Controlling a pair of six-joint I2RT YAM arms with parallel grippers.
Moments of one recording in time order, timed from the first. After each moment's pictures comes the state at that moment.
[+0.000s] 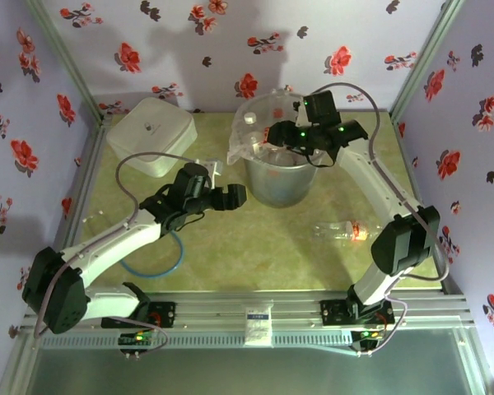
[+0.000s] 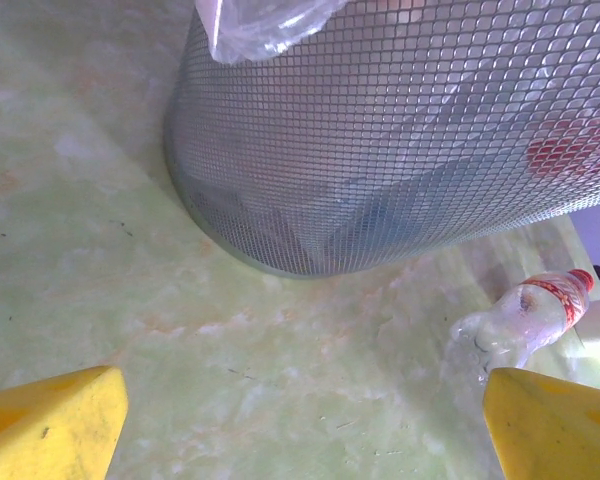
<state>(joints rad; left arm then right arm) -0.72 1.27 0.89 -0.21 0.09 -0.59 0.41 1.66 1.66 -0.78 -0.34 0.56</state>
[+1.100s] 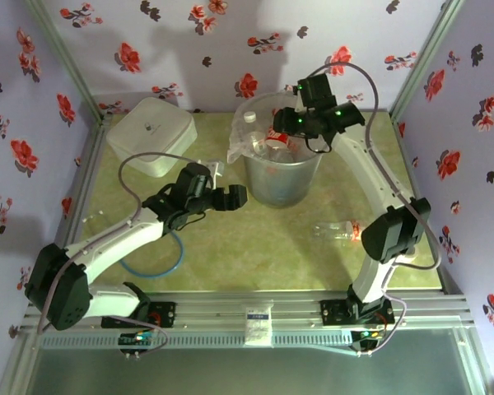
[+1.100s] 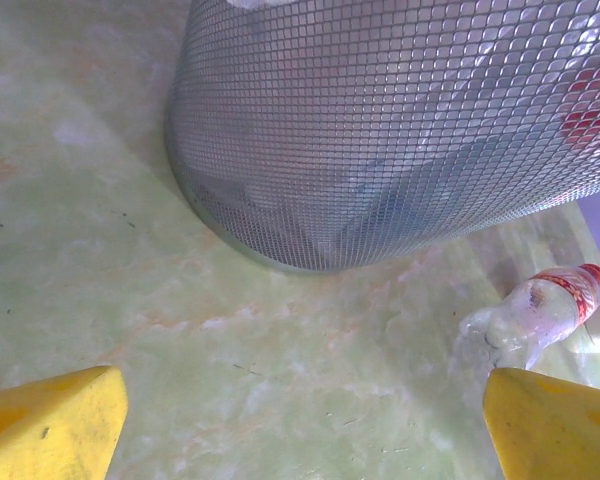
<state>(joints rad) -0.72 1.29 0.89 -0.21 0.10 -0.59 0.42 1.76 1.90 -0.92 -0.11 0.46</state>
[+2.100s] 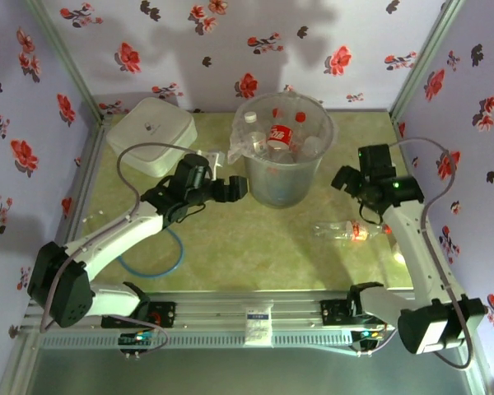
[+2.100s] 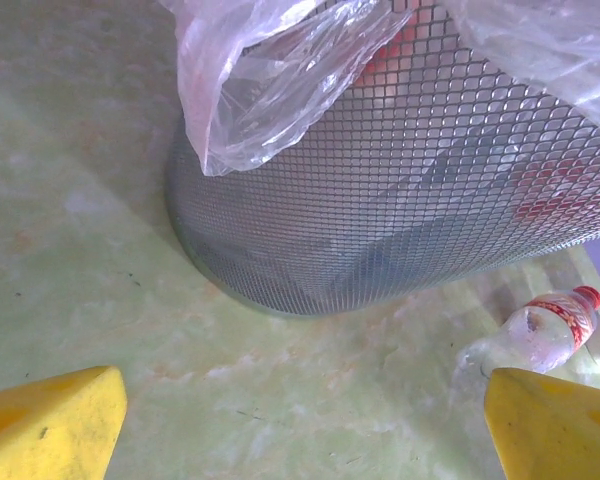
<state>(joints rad) -0.69 1.32 0.97 -0.22 0.10 -0.53 0.16 1.10 1.10 -1.08 0.20 0.76</state>
